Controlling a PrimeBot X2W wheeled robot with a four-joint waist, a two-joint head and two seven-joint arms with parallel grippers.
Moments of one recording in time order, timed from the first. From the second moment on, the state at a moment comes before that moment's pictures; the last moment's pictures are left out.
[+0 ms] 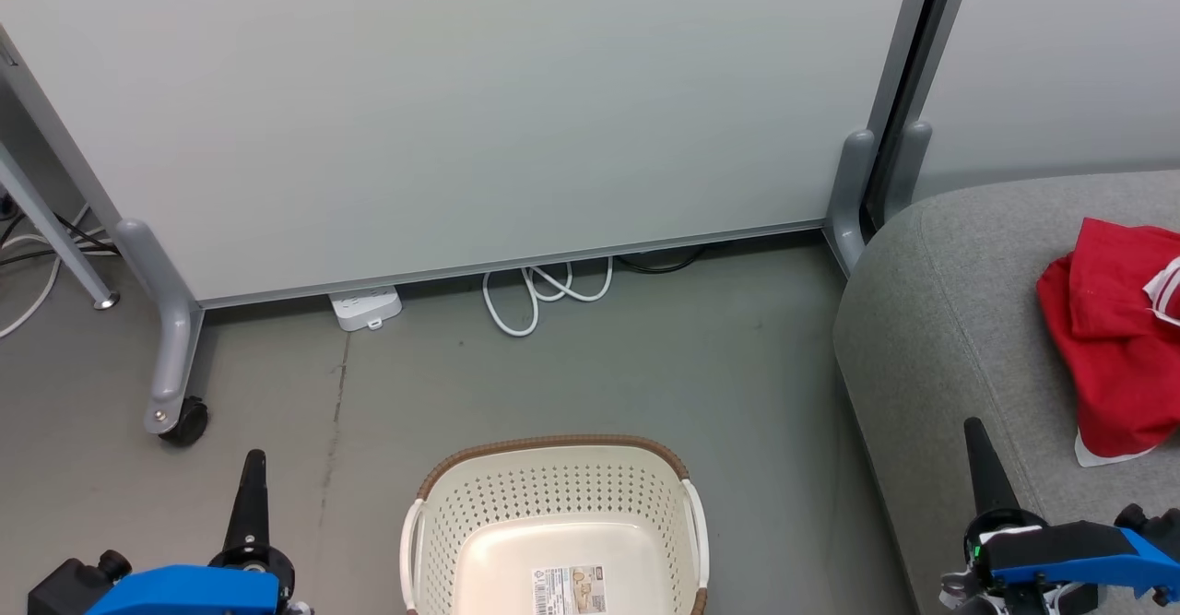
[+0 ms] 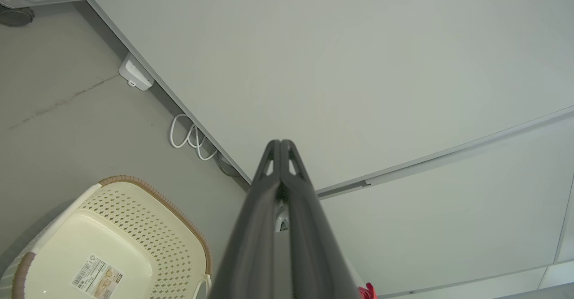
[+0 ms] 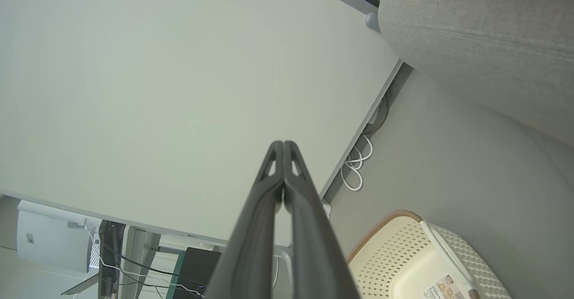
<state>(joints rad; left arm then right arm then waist) -0.08 0.05 0.06 0.27 -1.16 -0.08 0.00 -0.06 -0.06 -0.08 0.26 1.14 0.13 -0.01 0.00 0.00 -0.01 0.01</state>
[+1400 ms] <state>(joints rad) -0.10 0.05 0.10 0.25 -1.51 -0.12 0.09 -0.10 -0.05 -0.11 0.25 1.51 0.13 0.09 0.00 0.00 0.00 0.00</state>
